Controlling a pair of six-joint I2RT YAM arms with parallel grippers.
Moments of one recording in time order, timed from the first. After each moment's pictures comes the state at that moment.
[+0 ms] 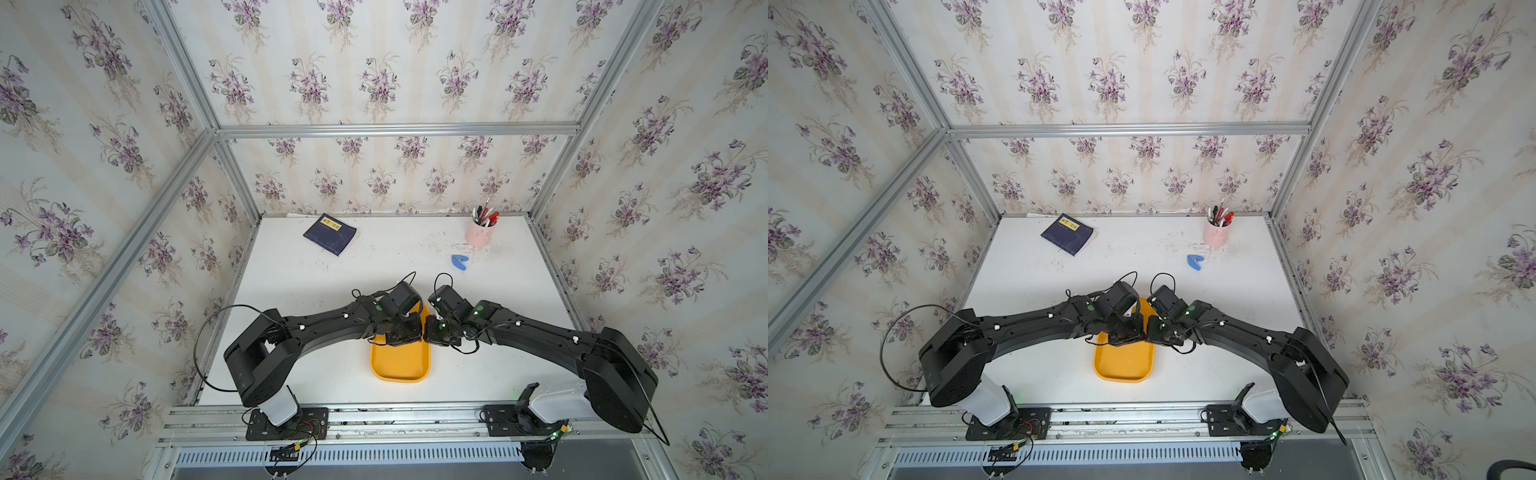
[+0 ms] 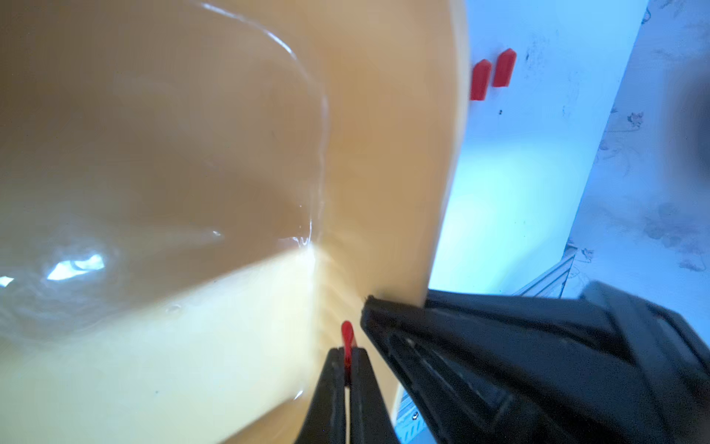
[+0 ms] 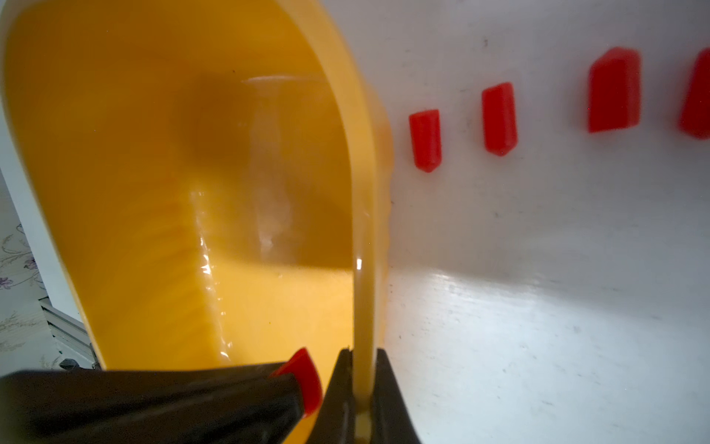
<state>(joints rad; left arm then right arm) -0.90 1.63 1.04 -0.44 0.27 -1.02 0.82 1.40 0.80 -0.54 -0.16 0.89</state>
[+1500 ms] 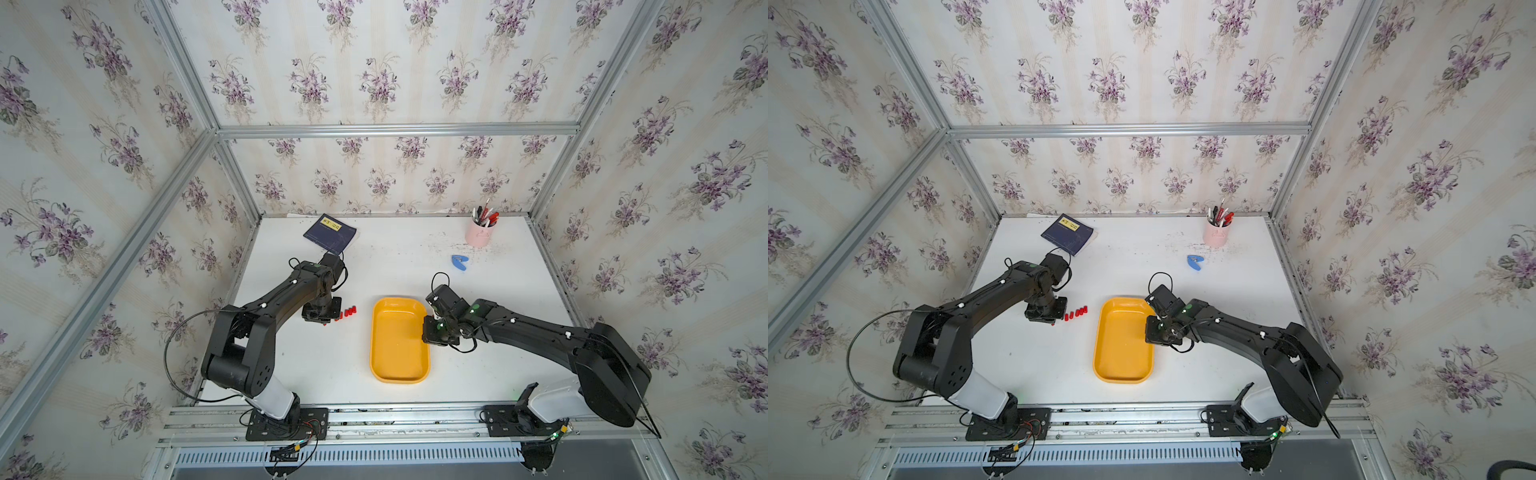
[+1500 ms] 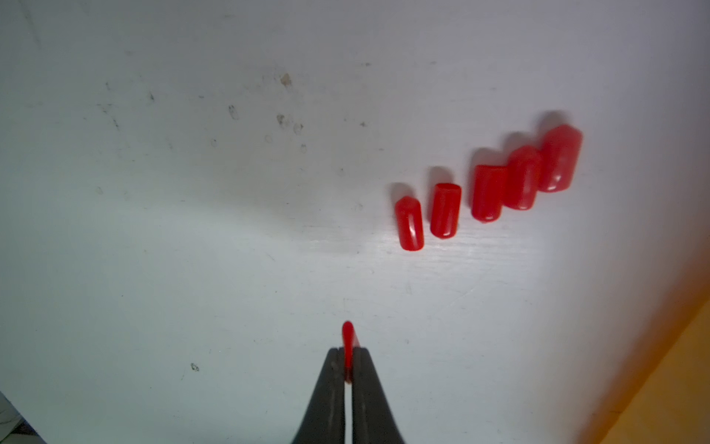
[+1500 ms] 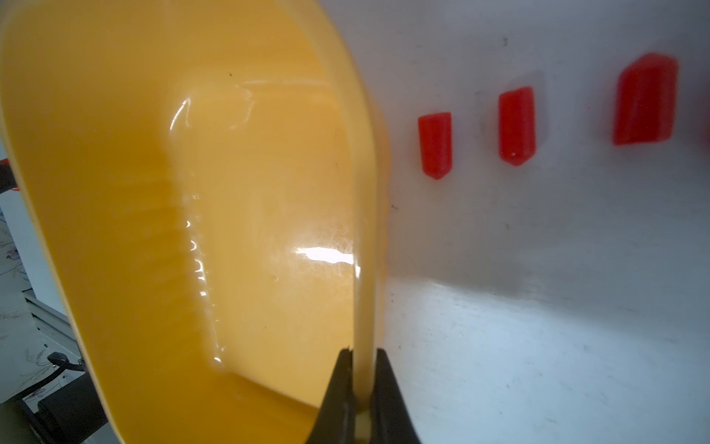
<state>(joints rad) -0.30 1.62 1.08 -1.02 -0.10 -0.29 0.82 1.44 0.82 -0.53 -0.17 0.85</state>
